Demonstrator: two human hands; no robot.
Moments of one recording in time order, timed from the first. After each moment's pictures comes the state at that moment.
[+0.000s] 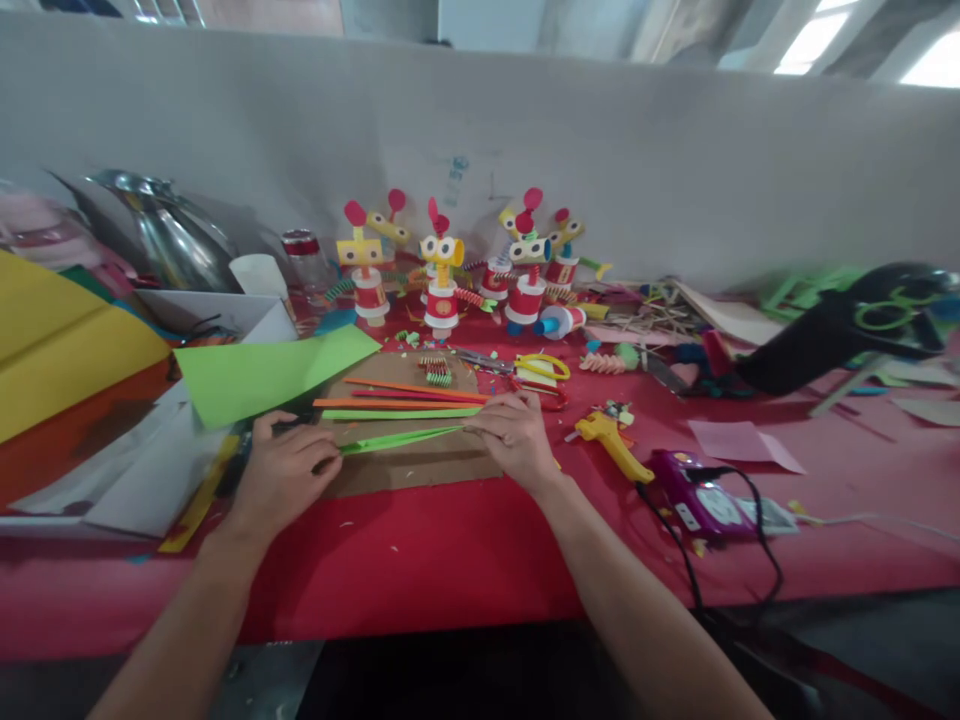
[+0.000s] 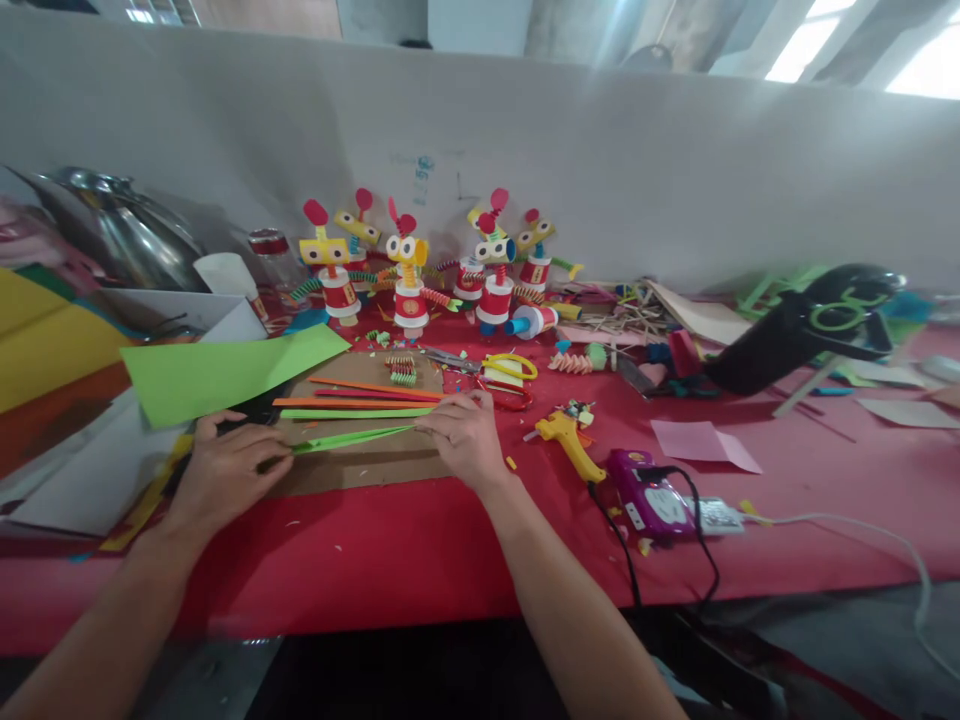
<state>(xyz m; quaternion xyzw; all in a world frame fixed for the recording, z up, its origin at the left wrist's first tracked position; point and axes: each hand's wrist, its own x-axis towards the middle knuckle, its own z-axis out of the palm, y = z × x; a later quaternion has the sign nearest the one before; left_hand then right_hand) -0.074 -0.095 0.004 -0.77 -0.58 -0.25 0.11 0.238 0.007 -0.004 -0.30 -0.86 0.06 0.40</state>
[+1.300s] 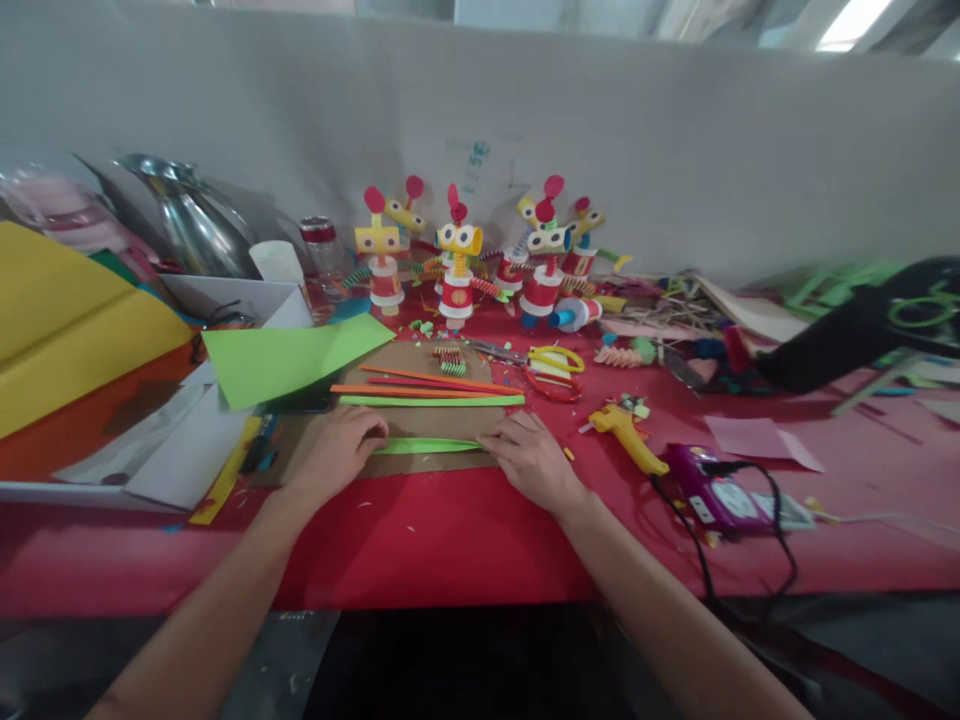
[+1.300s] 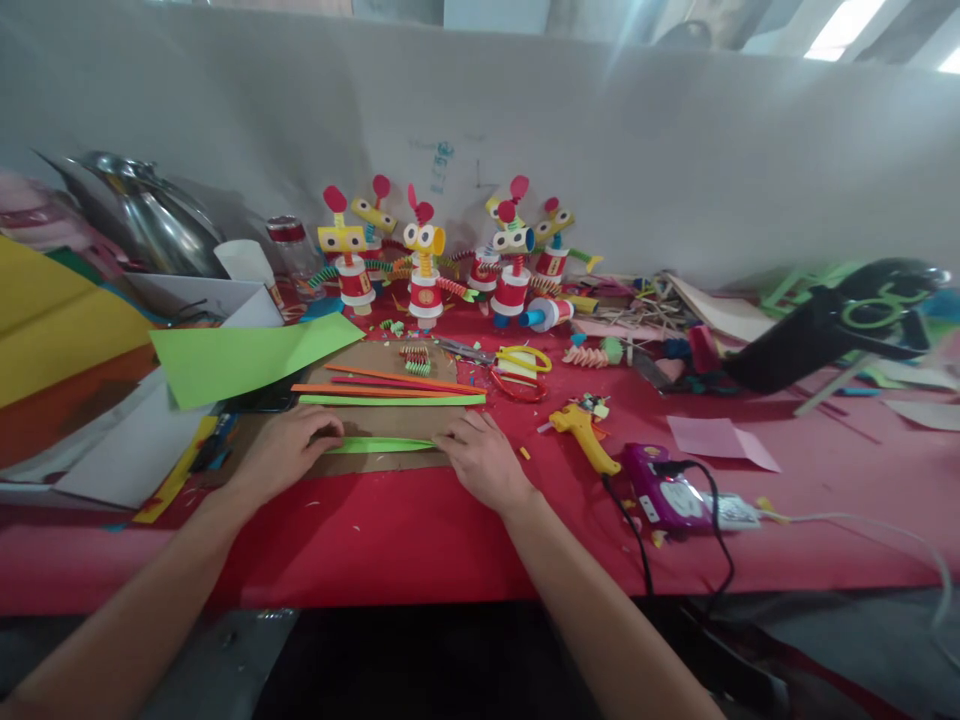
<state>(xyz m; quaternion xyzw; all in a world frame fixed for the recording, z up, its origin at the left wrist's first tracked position) -0.048 -0.079 0.007 -0.77 -0.61 -0.18 -0.06 0.251 -0.020 -0.020 -0.27 -0.93 -0.02 0.26</state>
